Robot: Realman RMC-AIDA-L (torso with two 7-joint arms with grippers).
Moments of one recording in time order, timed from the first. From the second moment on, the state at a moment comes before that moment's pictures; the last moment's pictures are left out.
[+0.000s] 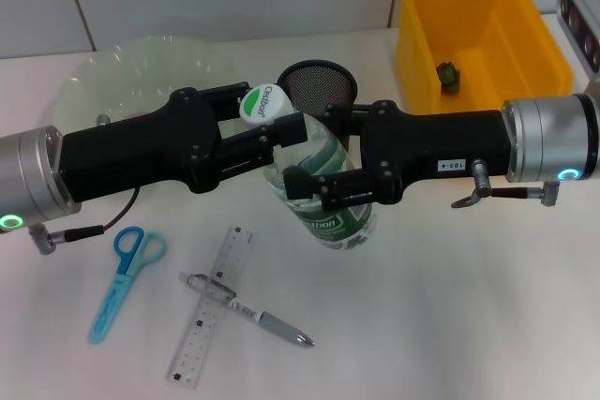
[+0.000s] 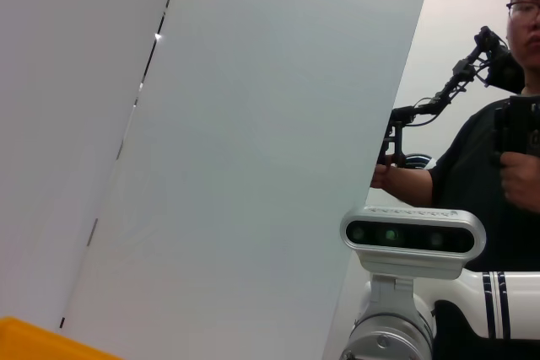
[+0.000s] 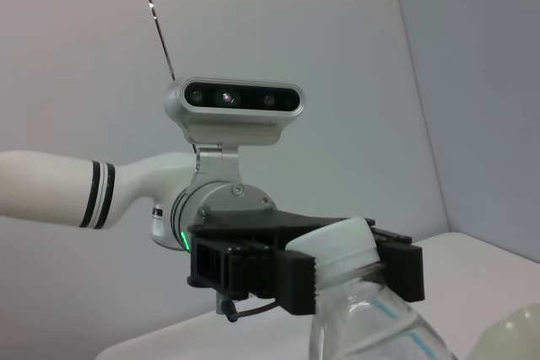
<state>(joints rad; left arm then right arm) -0.60 -2.07 0.95 0.54 1.52 1.72 -1.39 0.57 2.08 -1.00 -0.72 -1.67 -1.61 1.46</state>
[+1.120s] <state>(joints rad) -0.59 -2.07 0.95 0.54 1.52 1.72 -1.38 0.58 2.08 -1.00 -0.71 -1.66 -1.62 1.44</state>
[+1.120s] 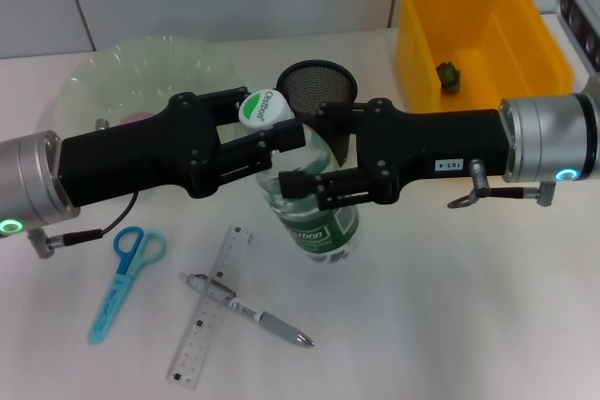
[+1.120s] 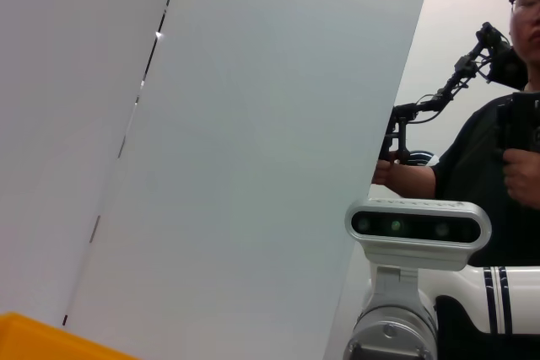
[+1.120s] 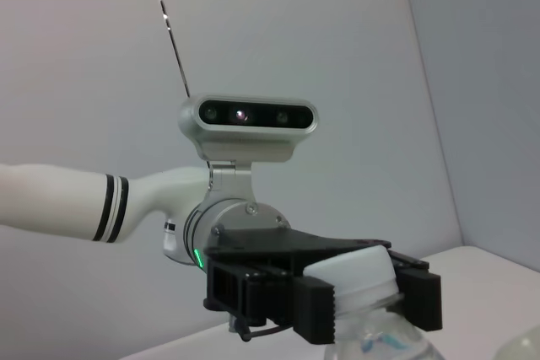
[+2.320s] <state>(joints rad) -0.58 -2.07 0.95 0.54 1.52 1.72 -1.38 0.51 2.07 -0.95 -0.76 -1.63 -1.71 1.43</state>
